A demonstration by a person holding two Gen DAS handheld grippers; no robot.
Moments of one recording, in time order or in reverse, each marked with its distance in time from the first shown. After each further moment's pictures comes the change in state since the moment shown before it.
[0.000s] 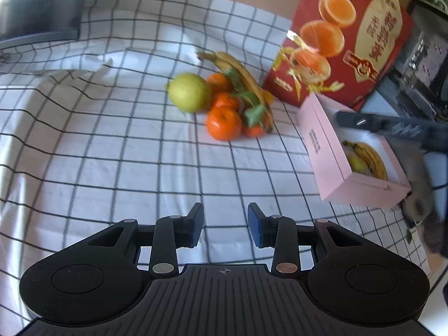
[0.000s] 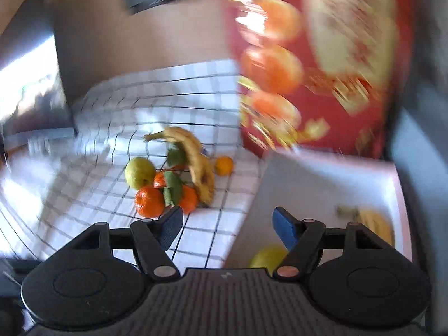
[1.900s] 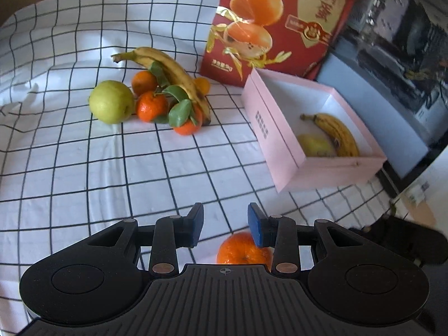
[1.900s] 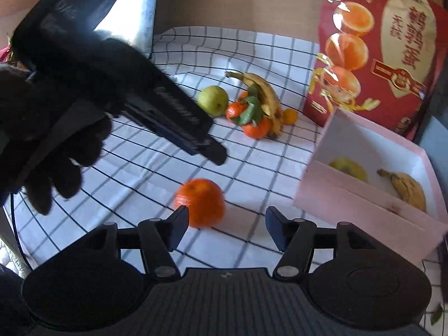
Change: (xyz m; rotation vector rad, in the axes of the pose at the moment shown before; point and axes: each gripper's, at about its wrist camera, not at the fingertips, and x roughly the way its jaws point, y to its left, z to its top) left arm 0.038 -0.066 0.004 0.221 0.081 -0.103; right arm -0.042 0.073 -0.126 -0.195 -0.007 0.057
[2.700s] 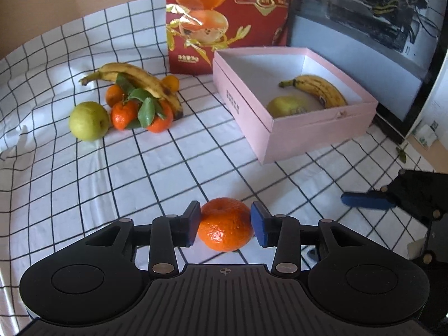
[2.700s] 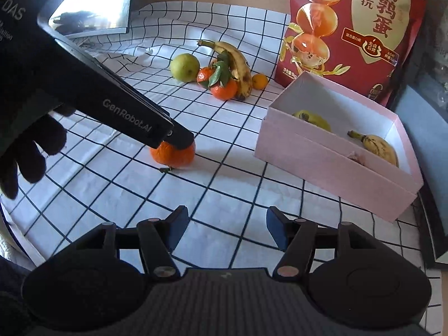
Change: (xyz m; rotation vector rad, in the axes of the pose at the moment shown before) left arm 0.009 -0.044 -0.018 0.245 0.034 0.080; right arm -0.011 -0.021 -0.034 0.000 0.092 -0.080
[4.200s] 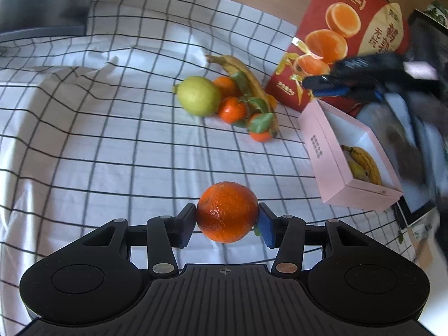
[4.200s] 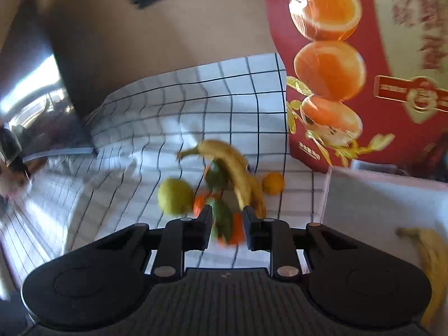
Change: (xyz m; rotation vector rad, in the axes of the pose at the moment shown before) left arm -0.049 0.128 -0.037 -0.473 -0.080 -0.027; right arm 0.106 -0.077 0.220 0.349 0.026 0.216
